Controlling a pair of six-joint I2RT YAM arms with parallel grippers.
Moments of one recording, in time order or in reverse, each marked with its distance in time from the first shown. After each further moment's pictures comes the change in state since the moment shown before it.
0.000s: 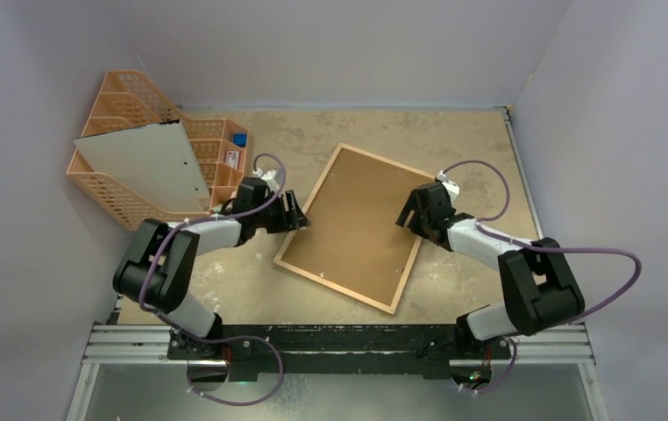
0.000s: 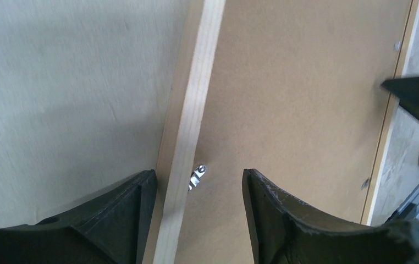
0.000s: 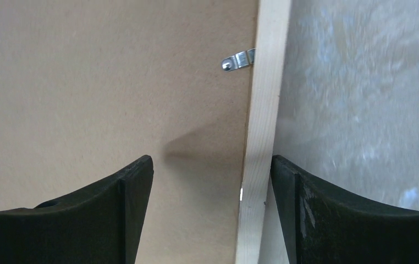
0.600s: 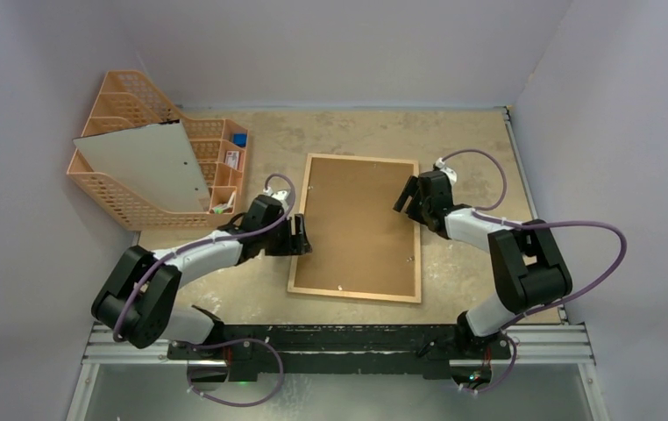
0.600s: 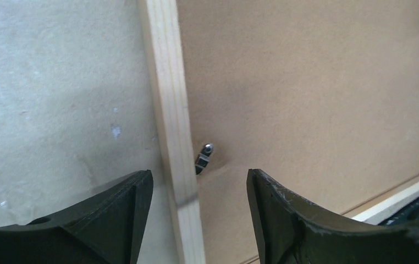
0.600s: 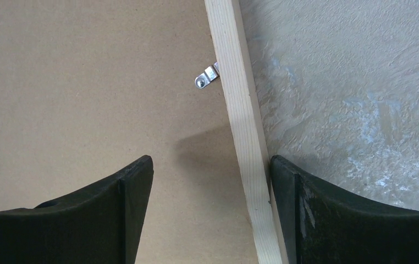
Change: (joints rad) left arm -0.192 -0.229 -0.109 -0.244 -0.196 -0.031; right arm -0.069 0.143 0.079 0.188 -0.080 -0.060
